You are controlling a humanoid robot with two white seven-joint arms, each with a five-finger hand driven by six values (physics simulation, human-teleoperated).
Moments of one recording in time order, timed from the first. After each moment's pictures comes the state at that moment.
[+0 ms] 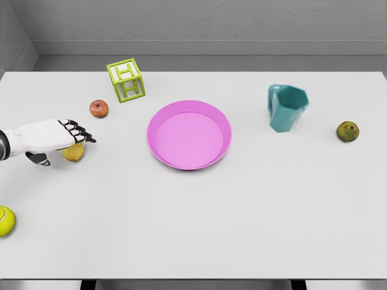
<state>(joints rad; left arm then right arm) -0.42 0.84 -0.40 -1.44 -0.73 -0.61 -0.58 -0.03 0.00 -0.22 -0.01 0.08 -0.01 -0.08</state>
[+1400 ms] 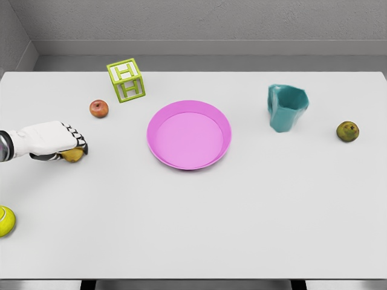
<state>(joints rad) -0.43 0.84 -0.41 -1.44 -0.75 -0.61 -0.58 -0.03 0.00 -0.22 -0.01 0.08 -0.01 -0.08</state>
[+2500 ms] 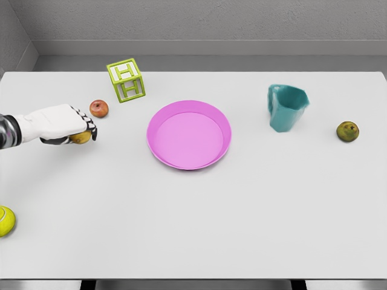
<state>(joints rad) -0.49 0.77 -0.38 -1.45 -0.71 -0.61 -0.61 -0.03 0.00 -0.22 -0.01 0.08 -0.01 -0.08</state>
